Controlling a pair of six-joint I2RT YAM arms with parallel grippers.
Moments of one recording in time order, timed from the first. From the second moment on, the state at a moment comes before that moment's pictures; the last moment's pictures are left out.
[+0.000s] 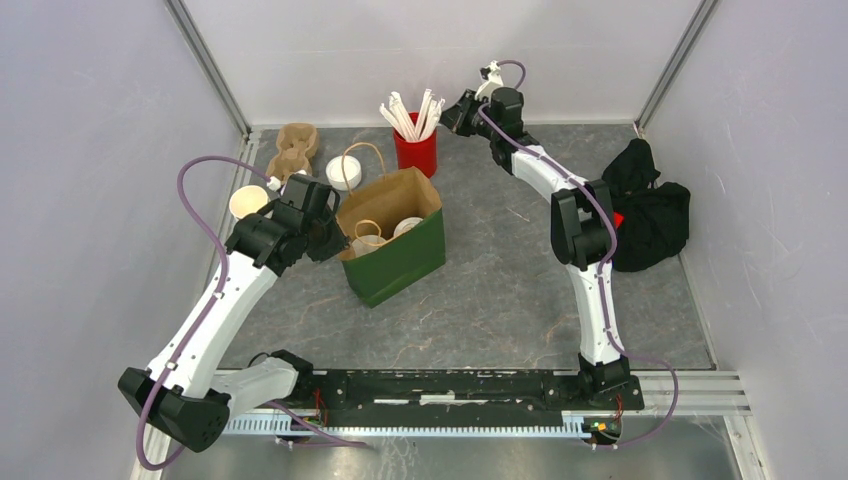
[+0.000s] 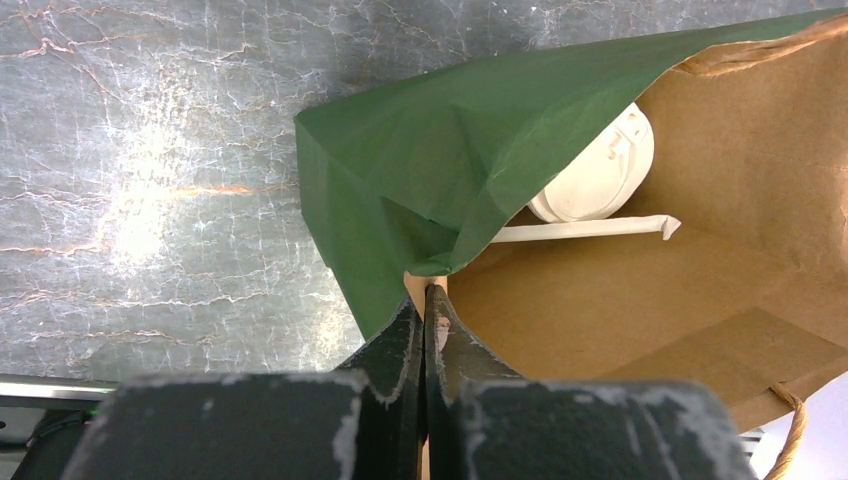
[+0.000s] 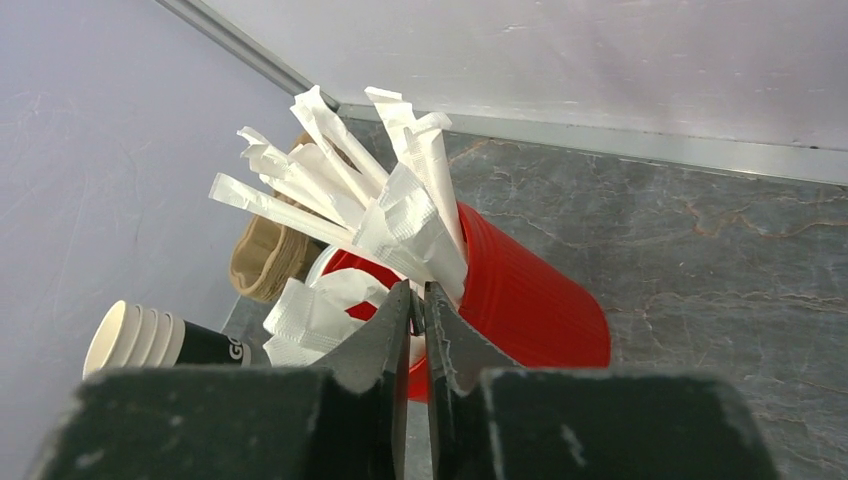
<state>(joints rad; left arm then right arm) -0.44 1.09 1.21 -1.04 -0.17 -0.86 0.33 2.37 1.97 0.28 -0.42 0.61</state>
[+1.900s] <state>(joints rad) -0.44 1.01 1.14 -0.96 -0.14 -0.86 0.43 1.43 1.70 -0.02 -0.64 0.46</state>
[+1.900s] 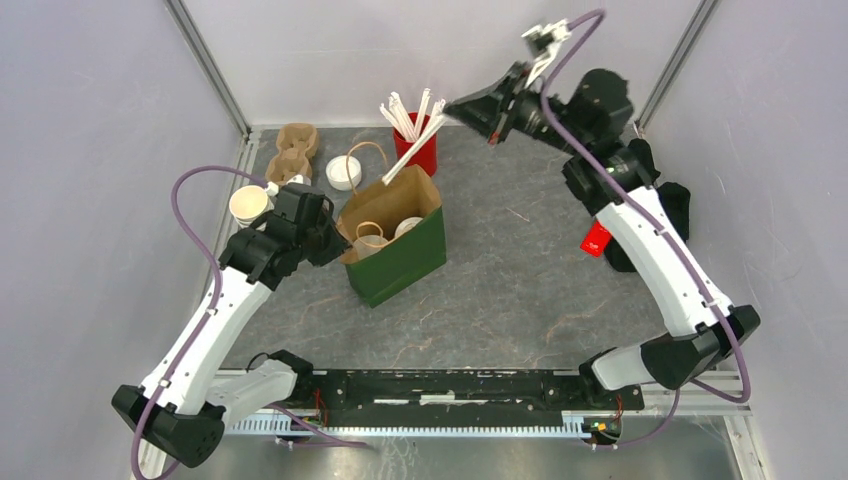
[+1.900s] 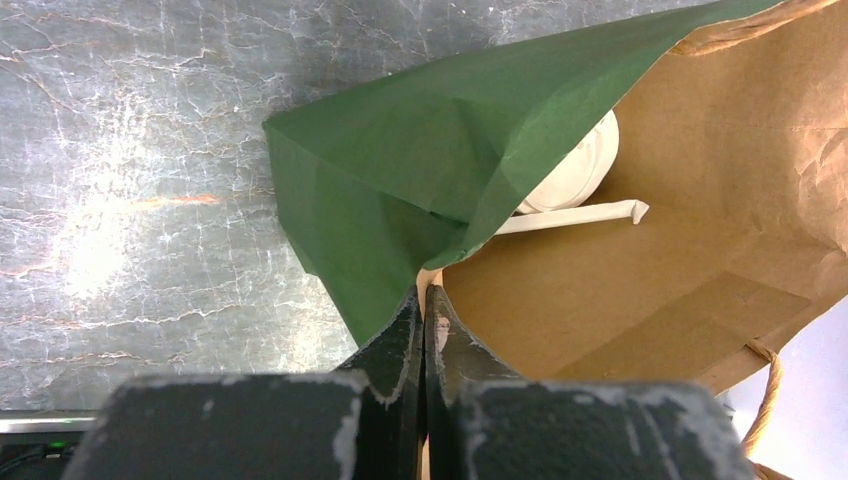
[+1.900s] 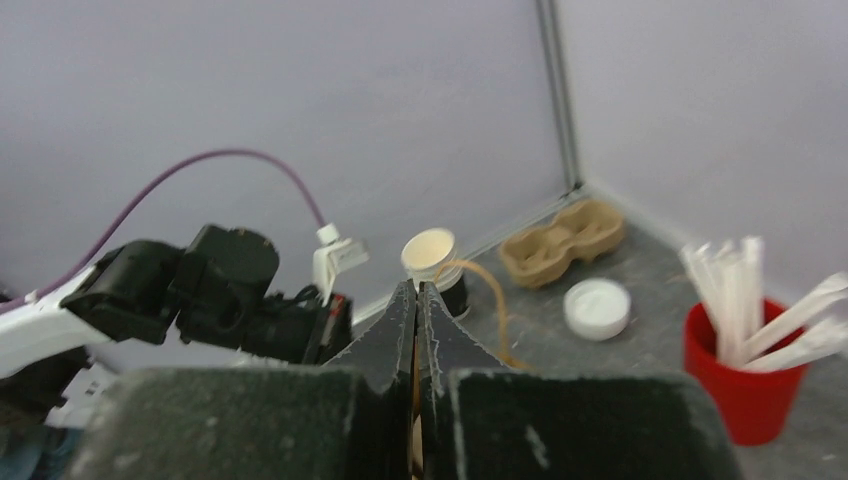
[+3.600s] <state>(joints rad) -0.44 0.90 1.31 -1.07 -0.14 -0.75 0.70 1.75 1.81 -0.65 -0.11 0.01</state>
